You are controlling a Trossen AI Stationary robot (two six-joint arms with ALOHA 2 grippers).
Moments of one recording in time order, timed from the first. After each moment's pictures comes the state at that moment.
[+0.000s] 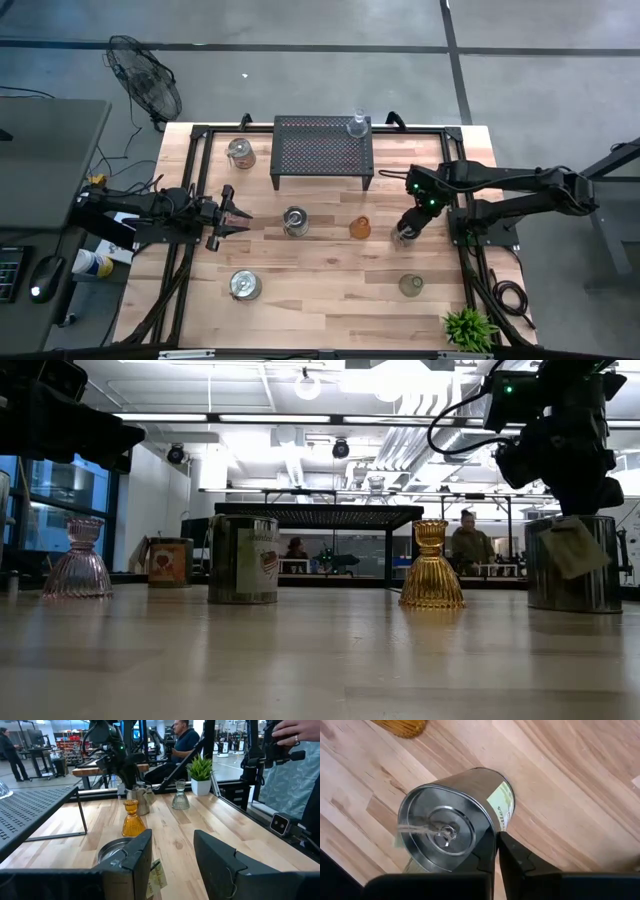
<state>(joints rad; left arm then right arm) -0.16 0.02 0.02 0.00 0.00 0.05 -0.26 1.07 0.66 -1.05 -0.23 0.62</state>
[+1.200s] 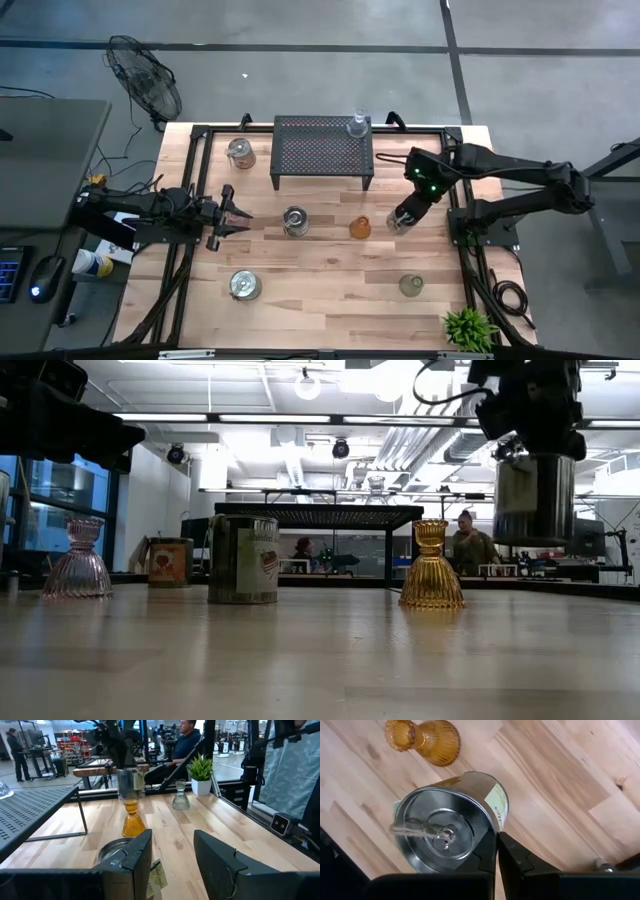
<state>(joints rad) -0.16 0.02 0.01 0.01 -0.01 0.05 -0.27 1.10 0.99 -1.20 -0.21 0.56</state>
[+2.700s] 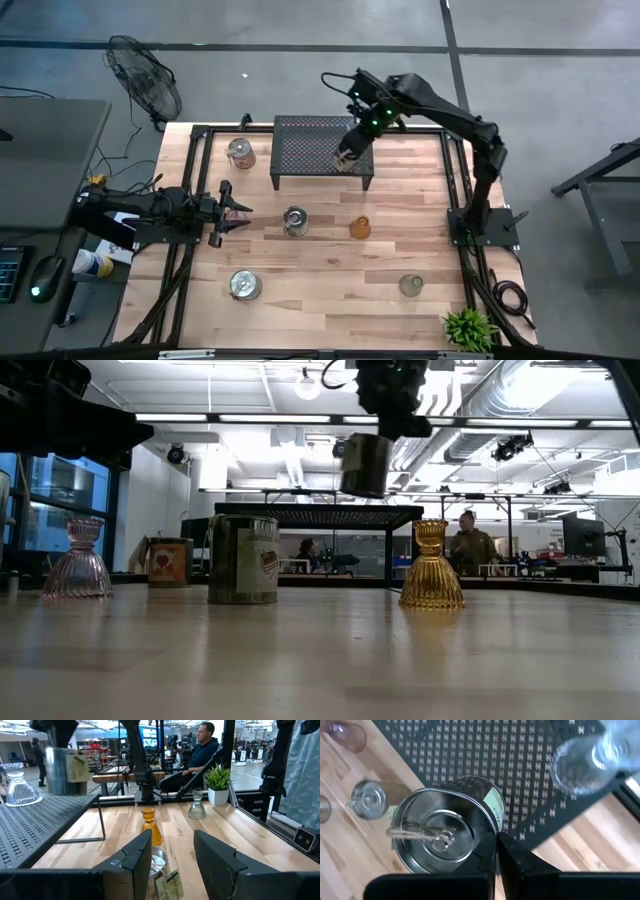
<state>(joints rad) -0.16 0.02 0.01 0.05 -0.09 0.05 -0.50 1.86 2.06 -1.38 -0.13 0.26</state>
